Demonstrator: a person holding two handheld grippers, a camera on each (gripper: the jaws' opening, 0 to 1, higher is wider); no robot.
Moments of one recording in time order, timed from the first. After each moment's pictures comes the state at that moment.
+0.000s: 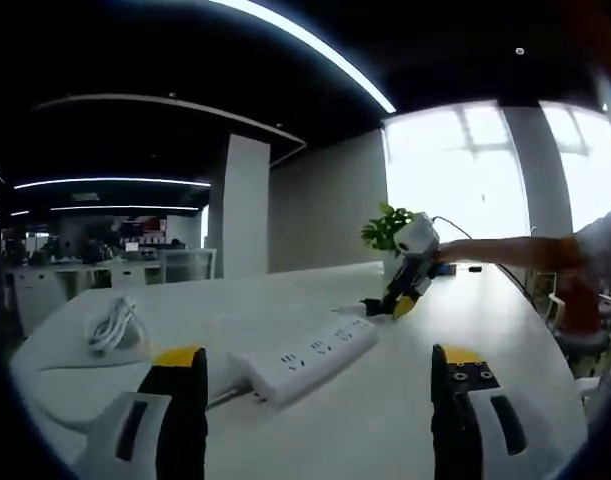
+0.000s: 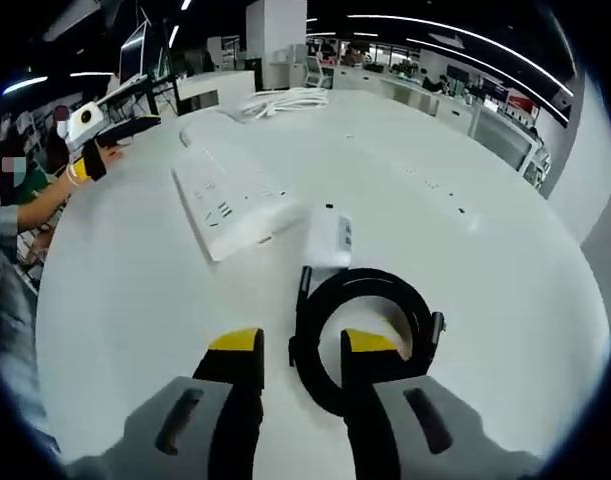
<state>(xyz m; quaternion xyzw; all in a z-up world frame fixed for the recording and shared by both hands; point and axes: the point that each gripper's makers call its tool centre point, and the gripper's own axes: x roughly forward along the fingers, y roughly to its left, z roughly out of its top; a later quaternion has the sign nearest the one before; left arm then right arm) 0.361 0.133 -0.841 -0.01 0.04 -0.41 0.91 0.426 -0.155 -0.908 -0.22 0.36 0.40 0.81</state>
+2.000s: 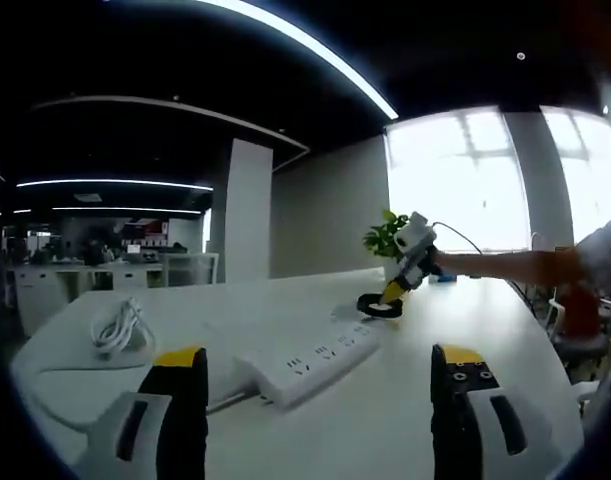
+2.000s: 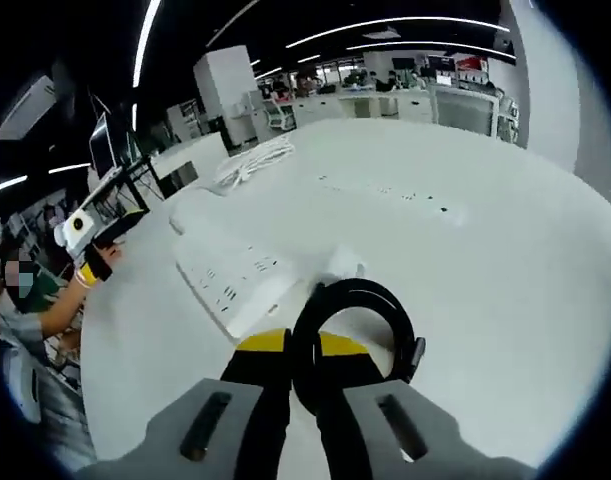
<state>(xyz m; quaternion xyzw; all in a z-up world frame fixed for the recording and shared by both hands) 0.359 0.143 -0.832 -0.02 0.03 -0.41 0.91 0.406 -0.121 -0.872 0.00 0.33 0.37 0.87</state>
